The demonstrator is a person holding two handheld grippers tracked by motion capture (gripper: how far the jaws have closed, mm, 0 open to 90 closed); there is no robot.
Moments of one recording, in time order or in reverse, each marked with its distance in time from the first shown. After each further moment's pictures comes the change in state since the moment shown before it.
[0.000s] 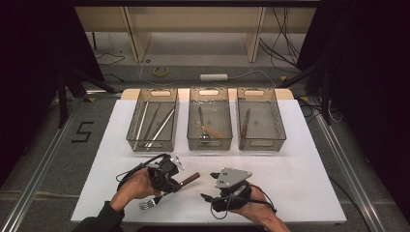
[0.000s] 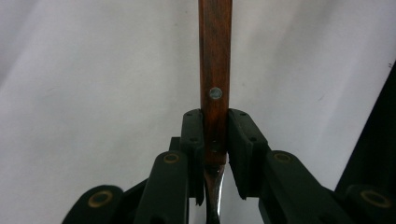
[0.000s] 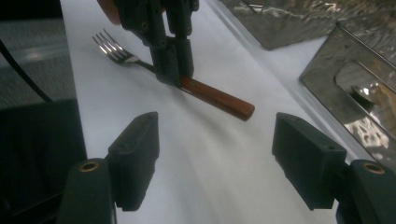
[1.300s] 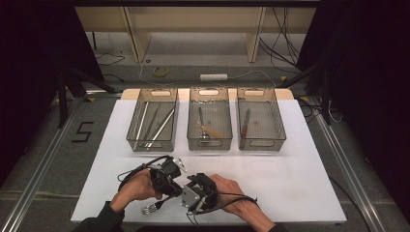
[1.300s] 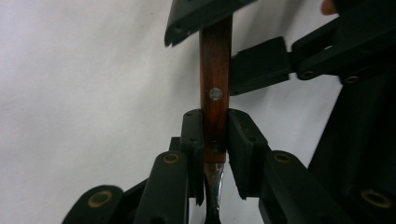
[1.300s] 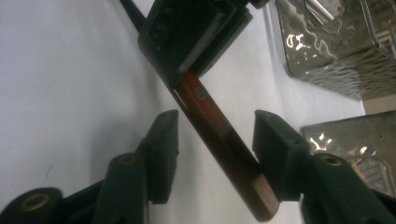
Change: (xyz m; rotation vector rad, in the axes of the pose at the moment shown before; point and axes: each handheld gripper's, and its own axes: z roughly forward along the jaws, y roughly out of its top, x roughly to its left) left arm -0.008 0.005 -0.003 0.027 -0.068 0.013; right arm 0.032 0.012 0.083 0.189 -0.177 -0.612
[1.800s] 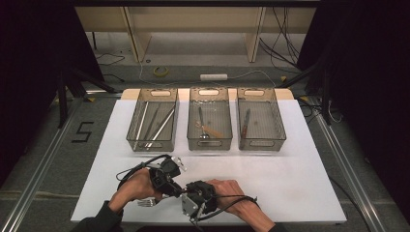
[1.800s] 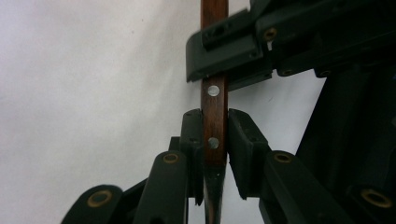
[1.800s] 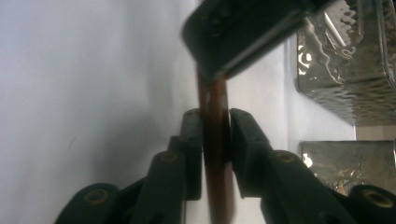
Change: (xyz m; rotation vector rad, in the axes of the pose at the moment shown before) left arm 0.000 0.000 -0.007 -0.020 -0.038 -0.007; right arm 0.009 0.001 -0.003 0.011 0.017 -0.162
